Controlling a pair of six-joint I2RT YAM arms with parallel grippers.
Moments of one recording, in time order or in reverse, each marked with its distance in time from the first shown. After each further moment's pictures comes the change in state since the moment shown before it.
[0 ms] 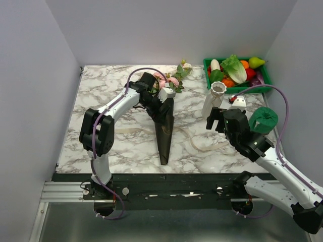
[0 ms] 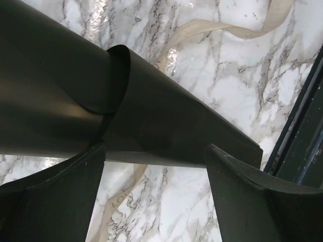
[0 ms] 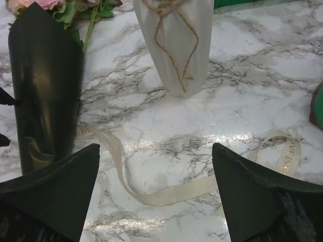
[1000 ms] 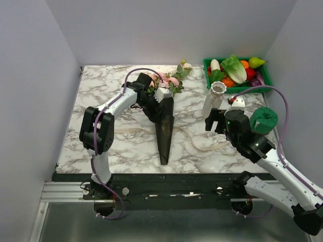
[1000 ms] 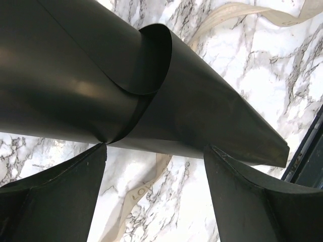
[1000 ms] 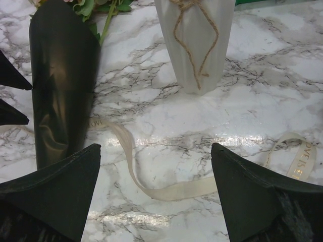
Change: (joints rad) left arm 0.050 0.027 -0.024 0.026 -0.039 0.043; right arm 0.000 -0.024 -0.008 0.007 -0.072 -0.008
